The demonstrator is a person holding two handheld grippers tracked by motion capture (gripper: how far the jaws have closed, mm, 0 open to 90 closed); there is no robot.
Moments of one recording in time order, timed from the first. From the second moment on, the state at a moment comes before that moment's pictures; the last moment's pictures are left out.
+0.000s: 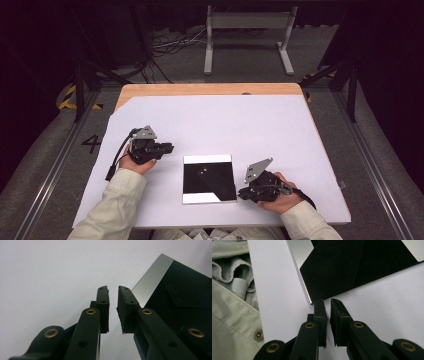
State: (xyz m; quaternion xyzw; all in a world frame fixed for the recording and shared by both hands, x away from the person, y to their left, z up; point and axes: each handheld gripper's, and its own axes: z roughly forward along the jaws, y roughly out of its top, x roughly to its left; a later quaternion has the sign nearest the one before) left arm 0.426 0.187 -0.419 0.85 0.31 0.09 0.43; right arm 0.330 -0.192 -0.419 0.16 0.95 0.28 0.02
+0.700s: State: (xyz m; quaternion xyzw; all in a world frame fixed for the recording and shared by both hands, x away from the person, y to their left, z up) left arm 0.426 0.186 -0.419 0.85 0.30 0.09 0.43; right arm 0.324 -0.180 -0.422 0.16 0.96 0.24 -0.01
